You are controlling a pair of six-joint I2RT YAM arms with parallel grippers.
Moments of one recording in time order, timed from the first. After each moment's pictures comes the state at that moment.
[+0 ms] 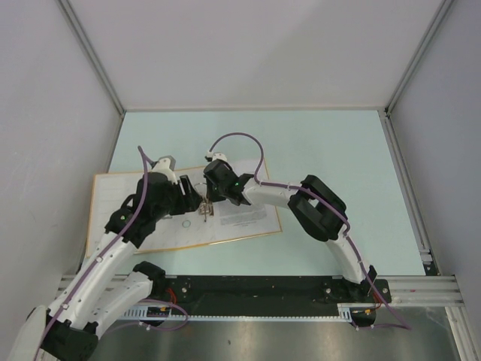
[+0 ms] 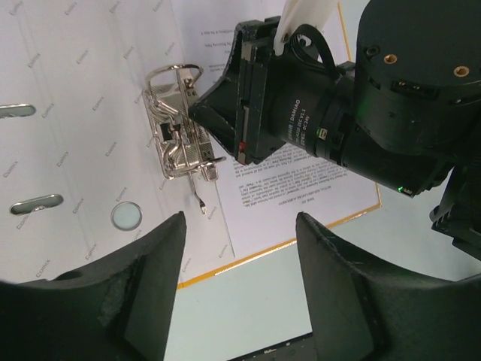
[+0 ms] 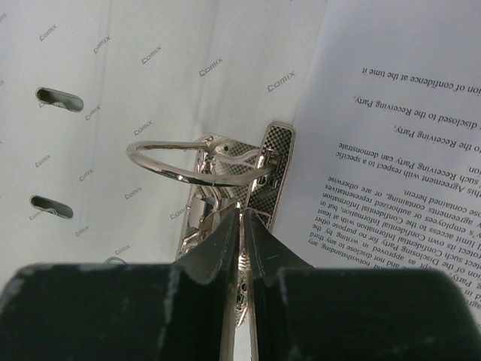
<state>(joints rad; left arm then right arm) -0.41 0.77 0.75 -0.61 -0.02 -0.51 0.97 2.21 1.59 -0.13 0.09 0.63</state>
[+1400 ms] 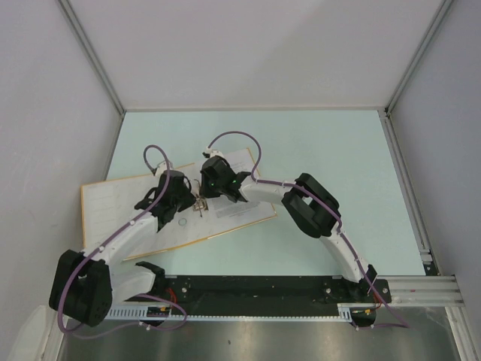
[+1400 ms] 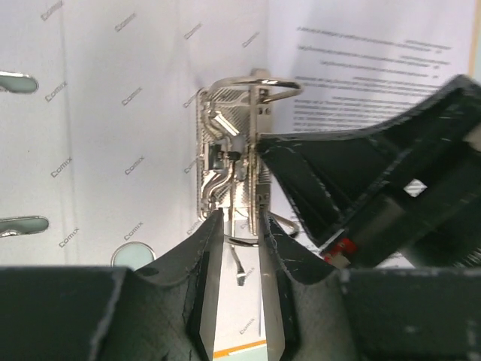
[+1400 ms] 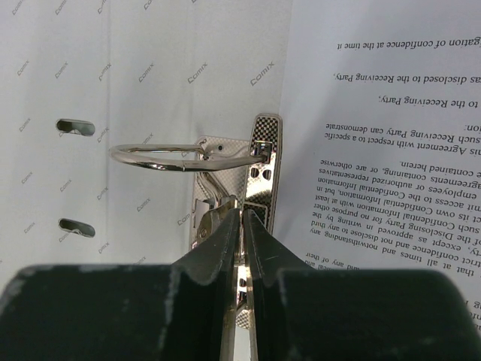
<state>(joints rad) -0.35 1.09 0.58 -0.25 -0.23 -0.73 0.95 2.30 1.68 -0.05 0.01 0.69</state>
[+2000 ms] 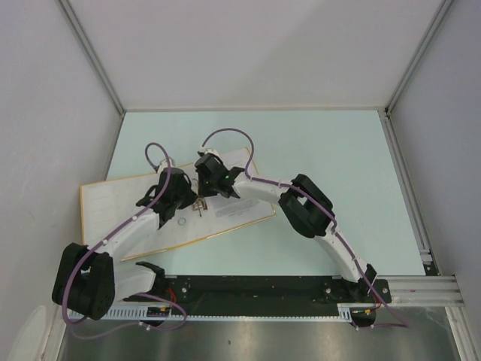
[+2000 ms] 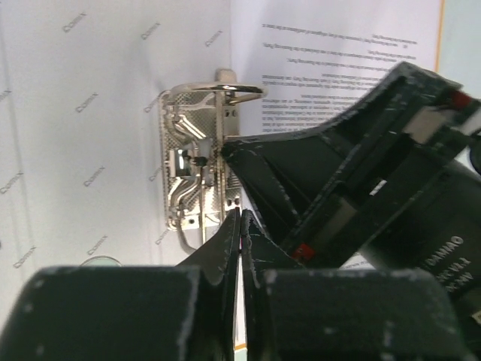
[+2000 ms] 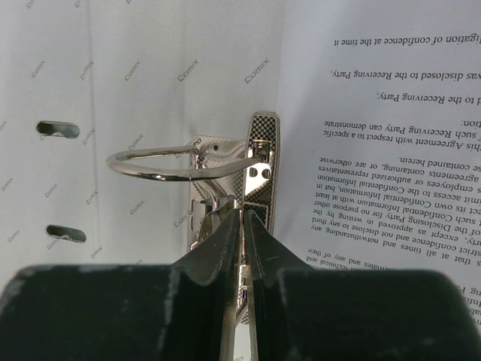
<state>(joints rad) -0.33 1.17 0.59 -0.19 -0.16 -0.75 0.96 2.35 1.82 -0.21 0.04 0.68</state>
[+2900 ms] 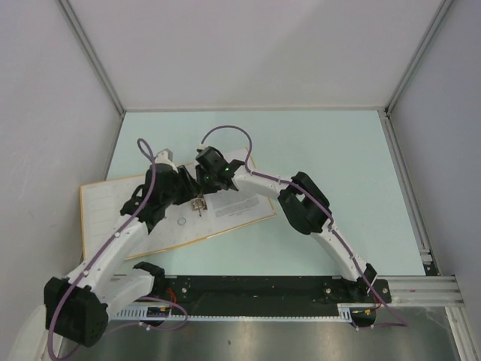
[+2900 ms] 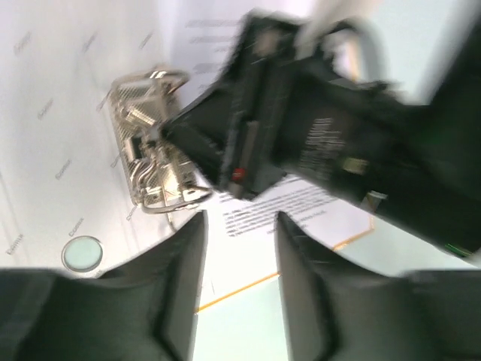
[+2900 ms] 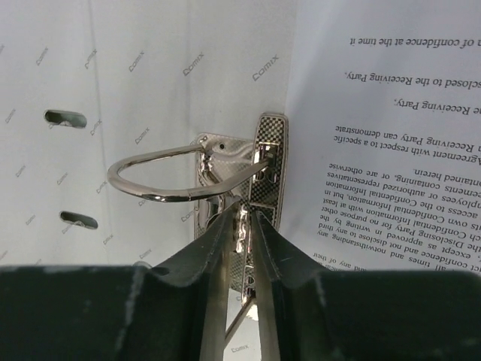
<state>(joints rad) -0.33 1.01 0.64 -0.30 -0.02 -0.66 0.94 2.43 1.98 -0.38 -0.07 0.68</state>
